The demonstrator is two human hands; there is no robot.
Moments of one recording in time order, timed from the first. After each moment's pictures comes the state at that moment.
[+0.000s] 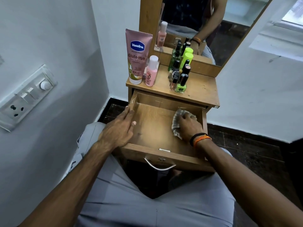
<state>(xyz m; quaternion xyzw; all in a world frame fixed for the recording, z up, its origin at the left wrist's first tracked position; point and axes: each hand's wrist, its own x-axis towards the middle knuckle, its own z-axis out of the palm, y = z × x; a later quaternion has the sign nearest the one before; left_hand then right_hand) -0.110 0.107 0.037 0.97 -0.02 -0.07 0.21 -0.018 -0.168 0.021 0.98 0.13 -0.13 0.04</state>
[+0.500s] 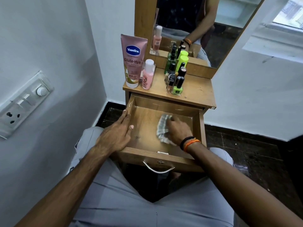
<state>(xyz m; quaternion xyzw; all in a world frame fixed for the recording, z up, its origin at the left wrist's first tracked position) -0.110 0.108 0.035 0.97 -0.03 -0.08 0.22 -0.032 -0.139 0.014 0.98 0.16 -0.10 0.00</state>
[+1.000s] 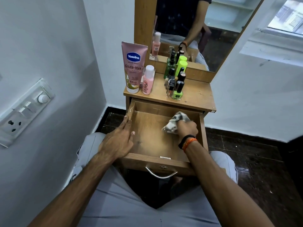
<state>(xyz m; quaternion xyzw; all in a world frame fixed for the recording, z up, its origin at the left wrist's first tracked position) -0.113 0.103 0.042 0.98 -0.02 -0.08 0.20 -0.019 -0.129 0.029 0.78 -0.33 0.00 -0.54</state>
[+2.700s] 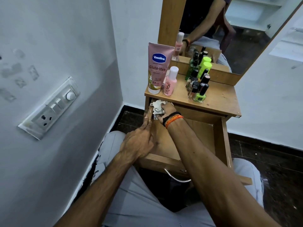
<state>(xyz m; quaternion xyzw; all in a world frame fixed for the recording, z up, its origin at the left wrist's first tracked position) -0.106 0.111 0.029 0.98 -0.03 -0.06 0.19 0.037 0.015 0.040 0.56 -0.26 -0.20 -0.76</state>
